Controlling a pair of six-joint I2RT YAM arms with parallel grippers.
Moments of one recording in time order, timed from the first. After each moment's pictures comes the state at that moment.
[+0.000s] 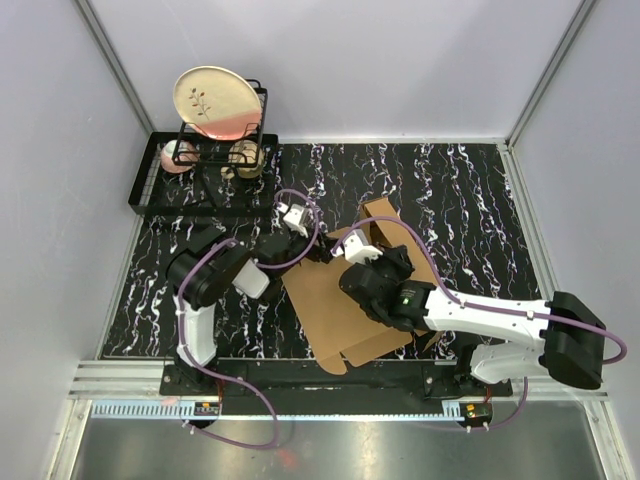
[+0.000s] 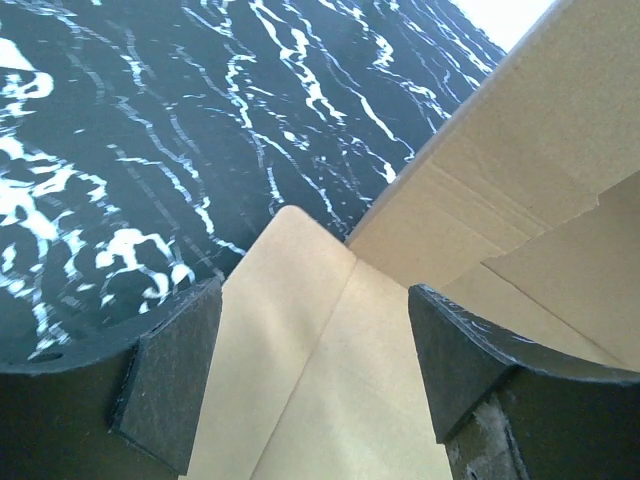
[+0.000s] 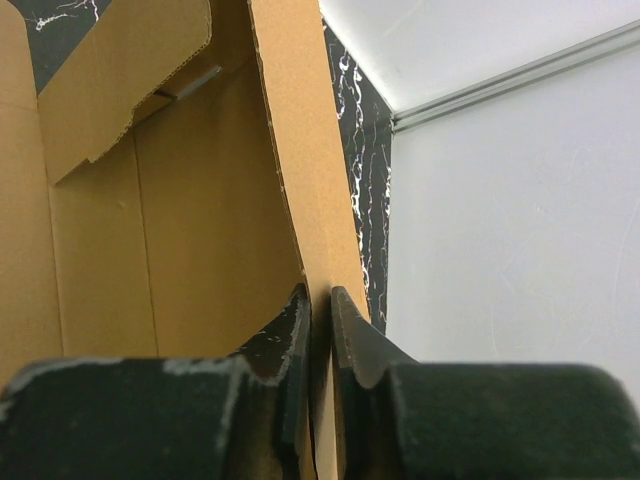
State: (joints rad) left arm -0.61 1.99 0.62 1.28 0.20 -0.41; right arm 1.15 1.27 0.78 -0.28 1.23 -0.20
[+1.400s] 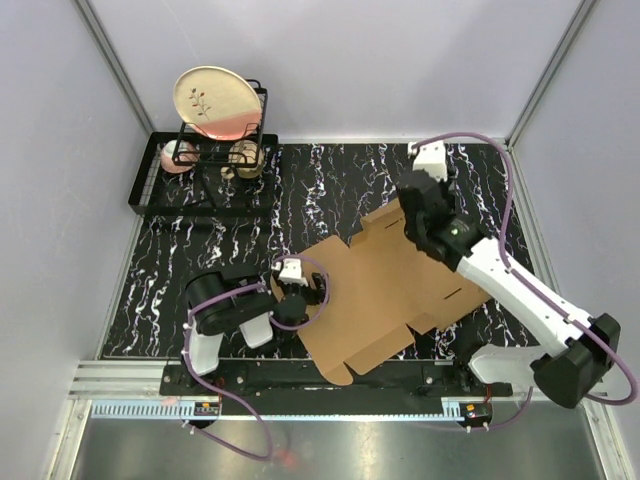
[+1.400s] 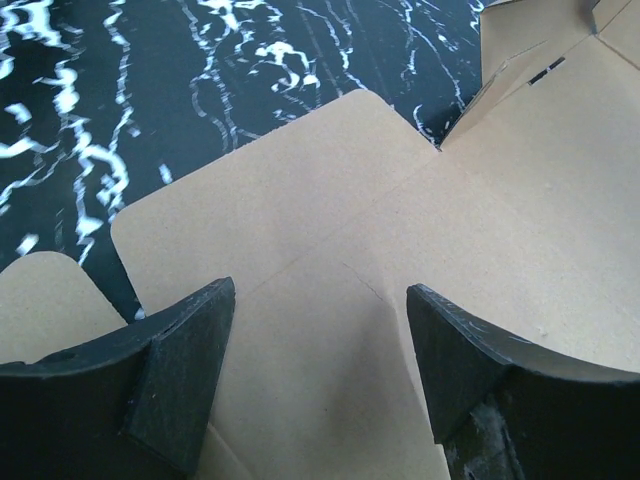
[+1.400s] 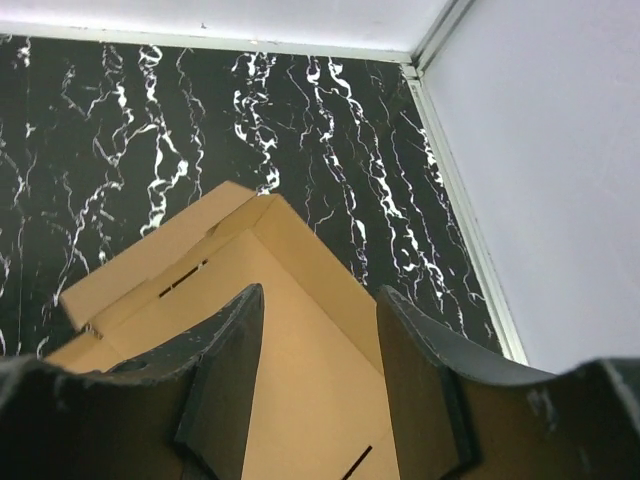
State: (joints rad) left arm -1.04 1.95 0.31 1.39 -0.73 -0.45; right arm 0.69 1.23 1.18 -0.44 0.97 0.09
